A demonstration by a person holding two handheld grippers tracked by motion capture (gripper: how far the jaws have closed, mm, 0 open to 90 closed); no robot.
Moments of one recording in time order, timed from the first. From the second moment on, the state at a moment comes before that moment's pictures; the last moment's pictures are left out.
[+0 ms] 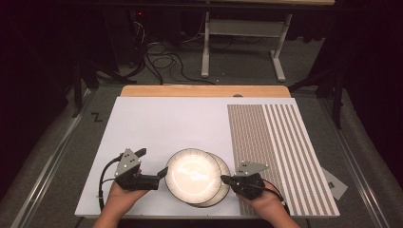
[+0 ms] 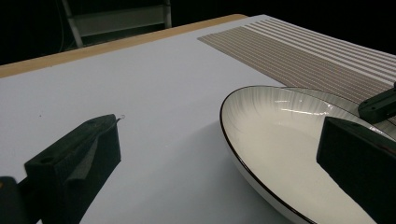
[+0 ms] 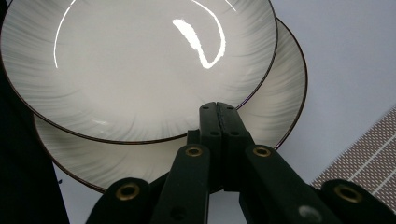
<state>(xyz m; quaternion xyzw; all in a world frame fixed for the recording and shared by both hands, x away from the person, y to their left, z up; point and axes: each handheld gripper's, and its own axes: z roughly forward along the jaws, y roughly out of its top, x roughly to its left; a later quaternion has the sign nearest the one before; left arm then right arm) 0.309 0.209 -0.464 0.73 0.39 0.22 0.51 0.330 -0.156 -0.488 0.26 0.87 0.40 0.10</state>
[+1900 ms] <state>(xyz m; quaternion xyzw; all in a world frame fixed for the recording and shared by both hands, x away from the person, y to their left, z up) 0.326 0.195 -0.481 0.72 0.52 -0.03 0.45 0.324 -0.126 -0.495 0.23 0.89 0.38 0.10</state>
